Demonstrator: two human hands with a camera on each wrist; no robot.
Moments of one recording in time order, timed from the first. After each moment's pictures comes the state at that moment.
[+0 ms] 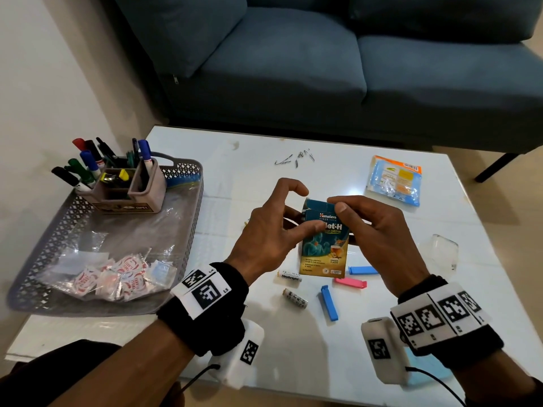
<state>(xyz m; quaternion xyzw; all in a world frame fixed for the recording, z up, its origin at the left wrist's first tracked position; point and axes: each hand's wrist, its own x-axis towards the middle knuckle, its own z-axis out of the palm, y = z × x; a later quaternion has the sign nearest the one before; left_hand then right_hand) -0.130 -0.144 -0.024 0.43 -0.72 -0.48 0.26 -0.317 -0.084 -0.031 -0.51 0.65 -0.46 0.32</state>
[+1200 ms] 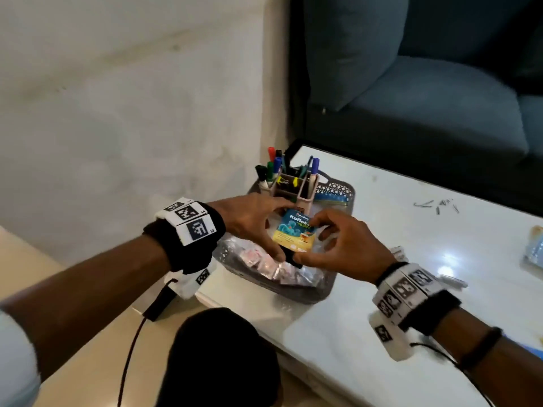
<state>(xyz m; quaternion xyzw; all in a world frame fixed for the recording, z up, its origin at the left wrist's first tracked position) 0.179 -0.190 0.034 0.50 -0.81 -0.30 -0.05 -0.058 -0.156 -0.011 -0.76 0.50 -0.22 0.35</state>
